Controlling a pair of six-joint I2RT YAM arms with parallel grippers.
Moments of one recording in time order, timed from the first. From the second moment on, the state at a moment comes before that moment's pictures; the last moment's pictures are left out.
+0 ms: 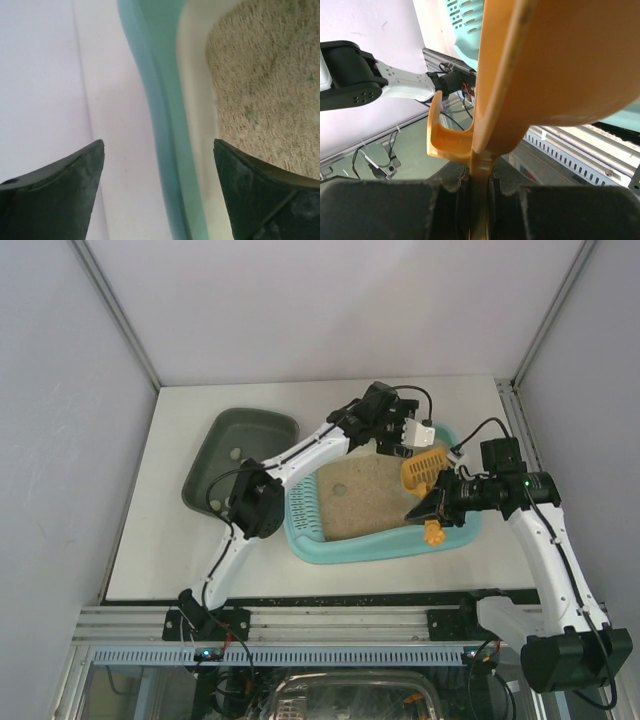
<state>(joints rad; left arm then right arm) -0.78 2.41 2.27 -0.51 0.27 1.07 0.08 1.02 1.06 -1.15 -0.83 0.54</state>
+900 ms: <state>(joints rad) -0.13 1.87 1.97 -0.57 0.31 -0.23 0.07 1.42 1.32 -1.26 -0.85 0.77</state>
